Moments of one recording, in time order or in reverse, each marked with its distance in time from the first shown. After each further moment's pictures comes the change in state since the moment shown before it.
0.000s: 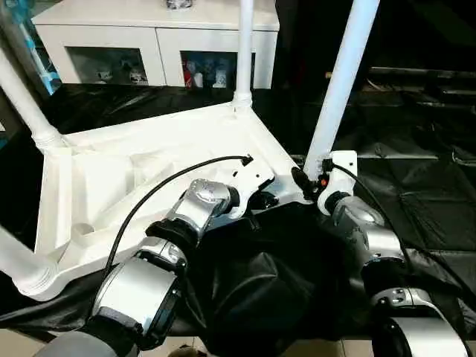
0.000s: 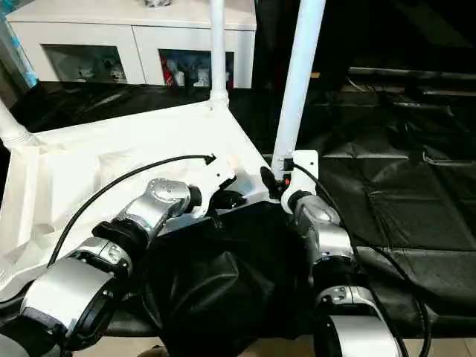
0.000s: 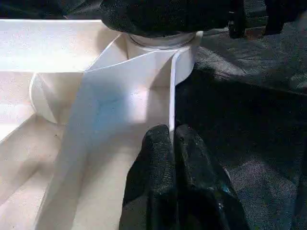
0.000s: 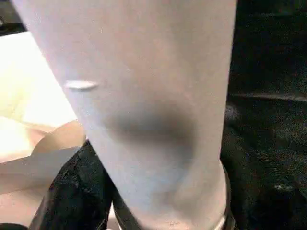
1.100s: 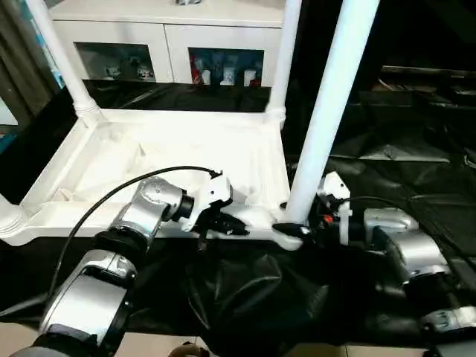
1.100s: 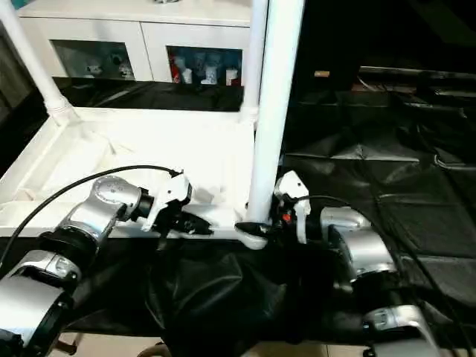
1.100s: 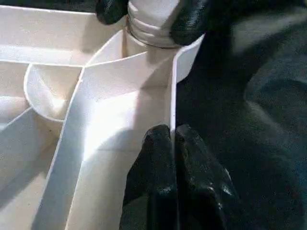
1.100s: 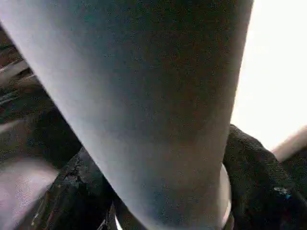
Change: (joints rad) left arm 0.131 0.219 -0.031 -0.179 -0.040 -0.105 -0.471; right arm 0.130 -0.216 0.203 -0.228 0.051 0.109 0.684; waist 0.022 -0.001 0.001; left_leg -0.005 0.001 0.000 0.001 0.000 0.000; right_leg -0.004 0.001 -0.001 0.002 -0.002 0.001
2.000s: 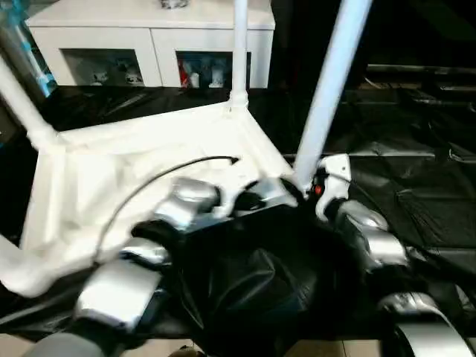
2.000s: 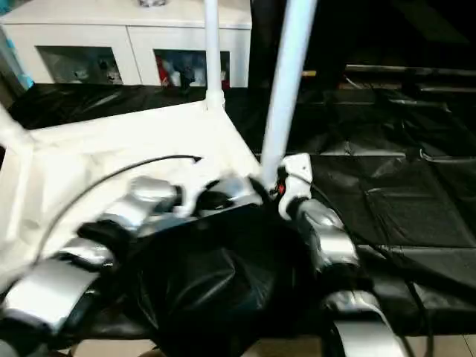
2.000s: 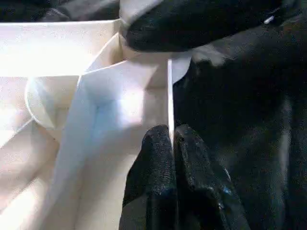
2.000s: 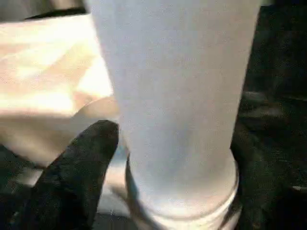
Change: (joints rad) left arm -0.080 -0.096 0.024 0.121 0.038 0.026 0.254; right arm -0.059 0.132 -0.107 0.155 -0.033 -0.127 -0.336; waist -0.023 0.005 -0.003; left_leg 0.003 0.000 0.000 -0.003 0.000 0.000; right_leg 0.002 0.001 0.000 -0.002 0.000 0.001
